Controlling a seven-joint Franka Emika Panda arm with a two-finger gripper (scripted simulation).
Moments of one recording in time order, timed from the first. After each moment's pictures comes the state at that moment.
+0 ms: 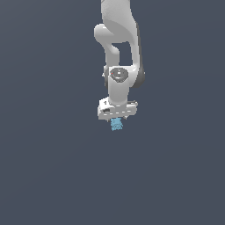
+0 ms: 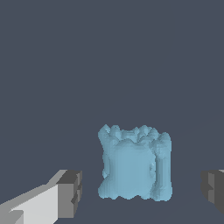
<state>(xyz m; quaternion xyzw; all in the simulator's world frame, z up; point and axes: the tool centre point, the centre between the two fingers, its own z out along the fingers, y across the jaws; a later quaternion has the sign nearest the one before) -0.065 0.024 0.084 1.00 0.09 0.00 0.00</state>
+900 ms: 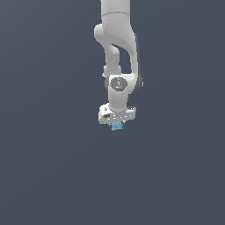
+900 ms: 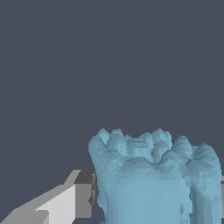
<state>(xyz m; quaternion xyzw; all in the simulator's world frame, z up) -0.066 0.024 0.042 1.00 0.09 0.00 0.00</state>
